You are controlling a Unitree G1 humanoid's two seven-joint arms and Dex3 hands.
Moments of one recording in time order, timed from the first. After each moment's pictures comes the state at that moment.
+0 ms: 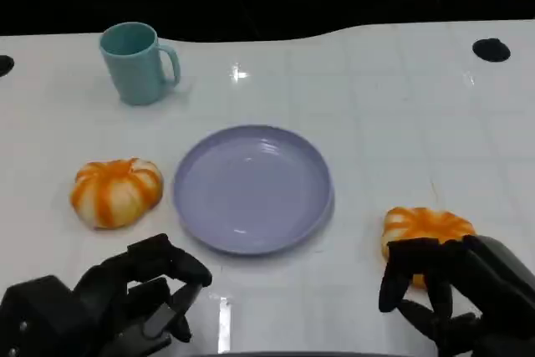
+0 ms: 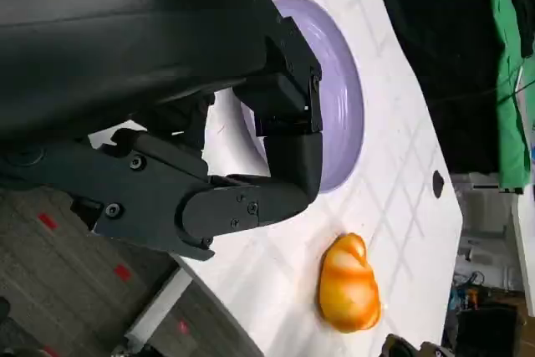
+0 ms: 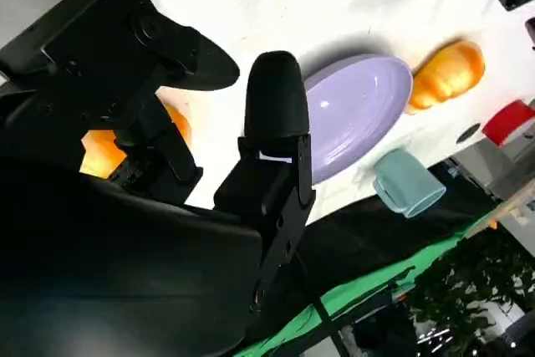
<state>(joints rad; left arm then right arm) 0.25 0.18 -0.03 -0.29 -0.15 0.18 -0.28 0.11 -0.32 0.16 -0.14 -0.40 -0.28 0.15</state>
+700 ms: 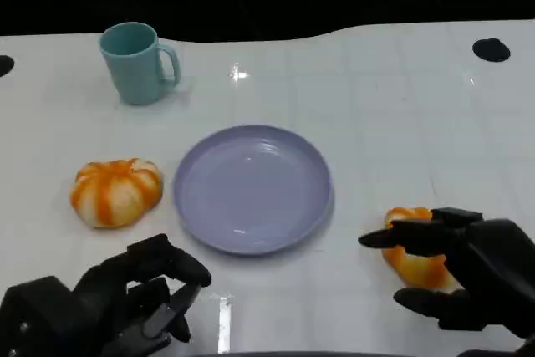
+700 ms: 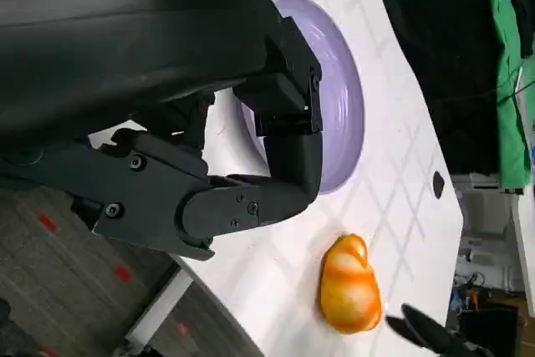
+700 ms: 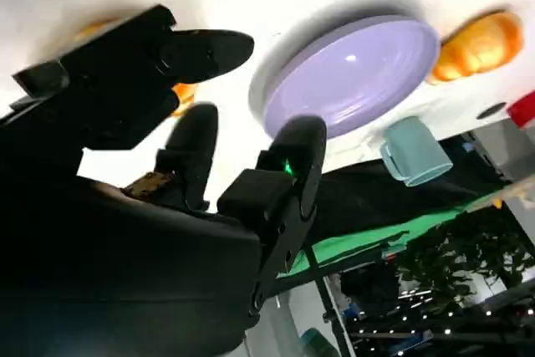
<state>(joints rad) 0.25 0.18 -0.03 -0.28 -0.14 0.17 -0.28 0.13 -0.33 0.14 -0.27 -0.62 -0.23 0.06</state>
